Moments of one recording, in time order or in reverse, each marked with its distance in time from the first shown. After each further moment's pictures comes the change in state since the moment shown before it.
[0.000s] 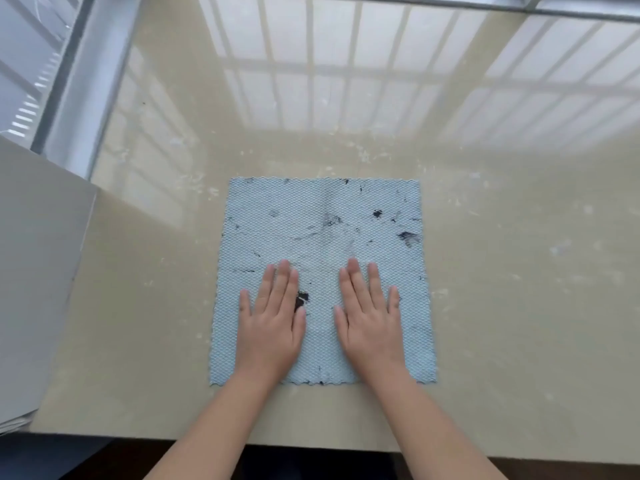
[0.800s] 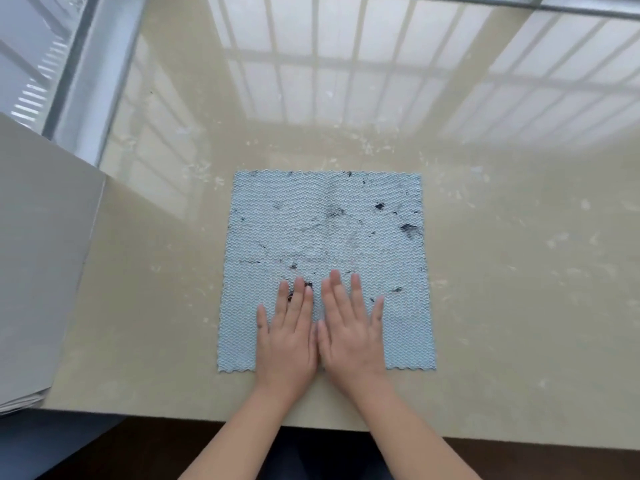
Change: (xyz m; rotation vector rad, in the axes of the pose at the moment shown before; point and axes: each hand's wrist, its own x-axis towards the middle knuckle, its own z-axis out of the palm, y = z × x) left_hand -0.040 0.020 0.014 -0.038 0.026 0.006; right_hand -0.029 -0.033 -0.004 0.056 0.024 -0.043
